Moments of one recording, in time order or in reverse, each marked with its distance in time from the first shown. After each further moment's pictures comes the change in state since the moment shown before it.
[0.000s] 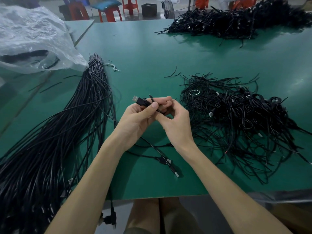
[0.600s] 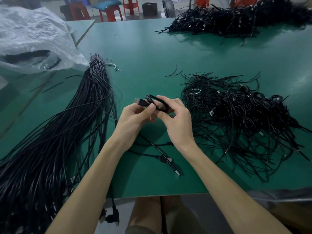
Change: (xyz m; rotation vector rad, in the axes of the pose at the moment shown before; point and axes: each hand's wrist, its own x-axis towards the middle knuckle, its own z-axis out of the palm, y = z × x) left_hand -0.006 -0.010 -0.012 0.165 0.199 0.010; right_hand 0.003 0.003 -0.001 -0.167 0.052 -0.064
